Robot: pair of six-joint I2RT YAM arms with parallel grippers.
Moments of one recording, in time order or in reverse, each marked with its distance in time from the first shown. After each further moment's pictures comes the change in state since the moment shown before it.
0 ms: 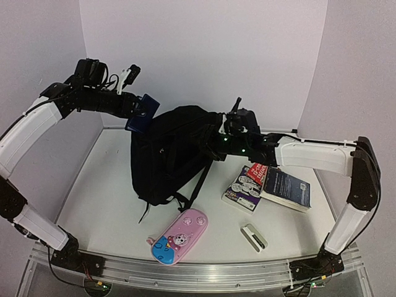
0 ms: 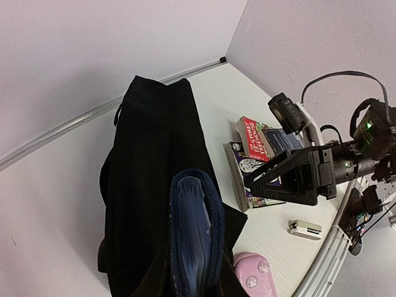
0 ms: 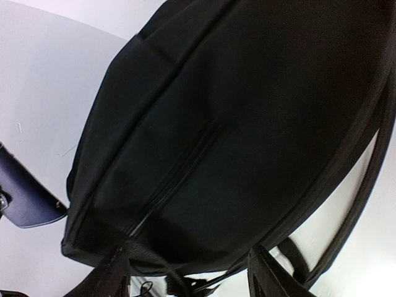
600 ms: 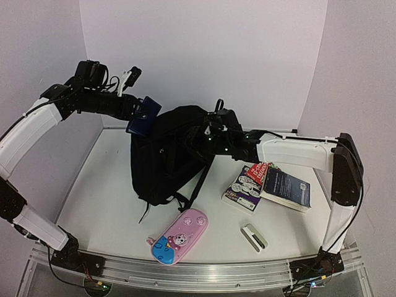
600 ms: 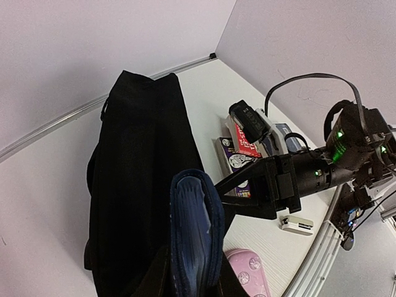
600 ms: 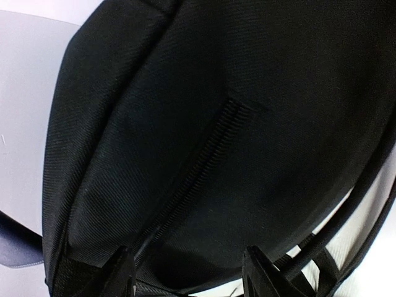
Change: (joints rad) left arm 0.000 -0.007 -0.019 0.002 0.042 -0.007; right arm 0.043 0.152 0.172 -0.085 0.036 0.068
